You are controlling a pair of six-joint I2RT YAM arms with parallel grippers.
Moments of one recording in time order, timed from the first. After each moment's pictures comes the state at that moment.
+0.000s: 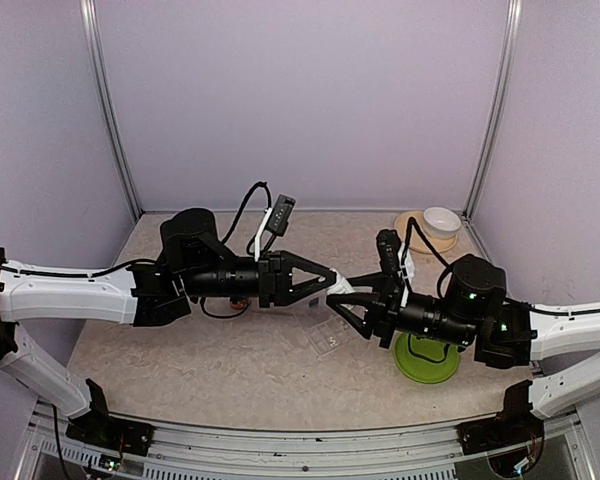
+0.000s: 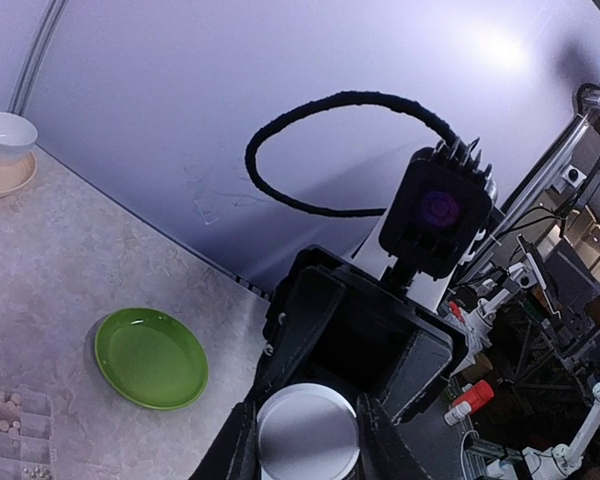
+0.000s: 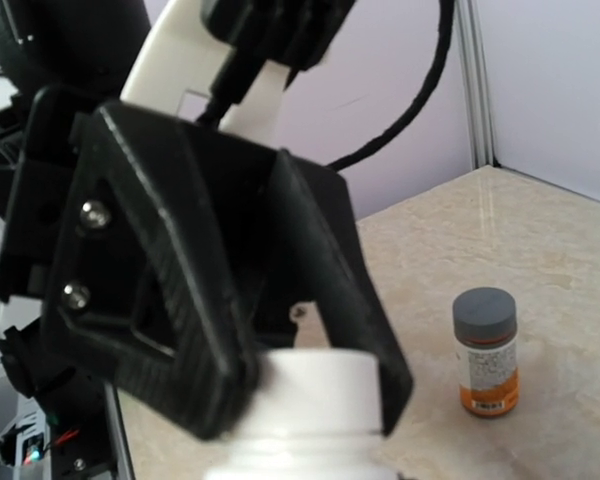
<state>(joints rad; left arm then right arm) -1.02 1.43 0.94 0.50 0.51 -0.59 1.17 1.06 0.62 0.44 0.01 0.22</state>
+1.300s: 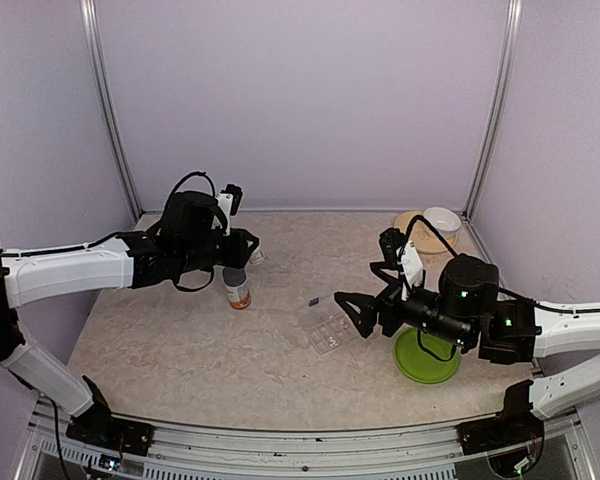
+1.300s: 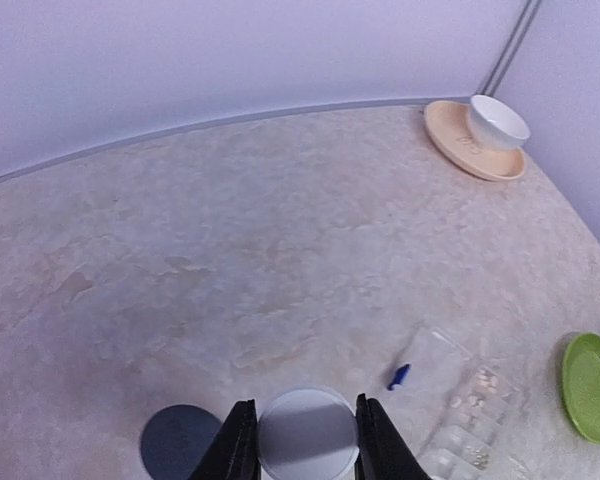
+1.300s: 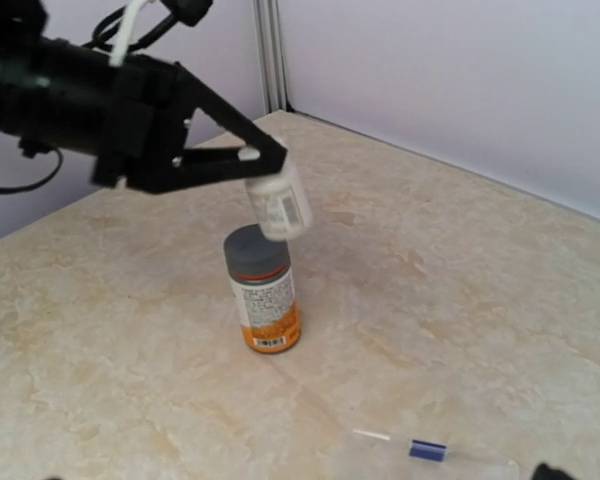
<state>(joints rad) -0.77 1.46 1.04 -0.04 -0.16 -0.30 1.15 1.04 0.64 0.25 0.31 0.12</state>
